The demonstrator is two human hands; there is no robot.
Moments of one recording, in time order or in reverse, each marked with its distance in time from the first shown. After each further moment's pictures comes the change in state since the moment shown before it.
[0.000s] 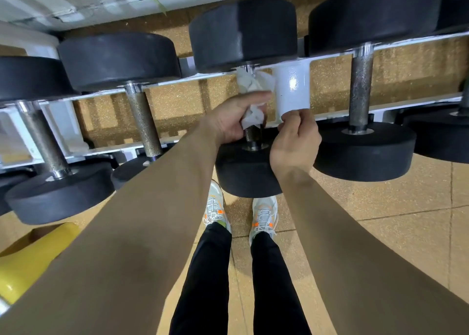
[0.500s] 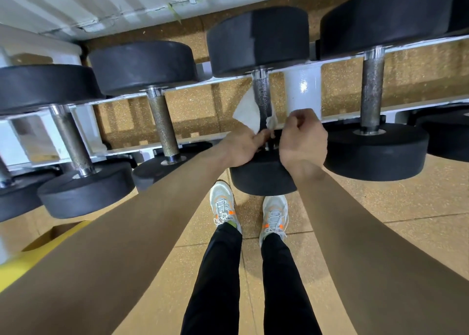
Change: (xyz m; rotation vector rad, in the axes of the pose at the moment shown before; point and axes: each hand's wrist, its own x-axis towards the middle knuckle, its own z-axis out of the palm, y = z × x) left_hand -0.040 -0.027 -0.007 1.080 0.223 0.015; right_hand 0.006 -0.004 -0.002 -0.257 -0.155 -0.051
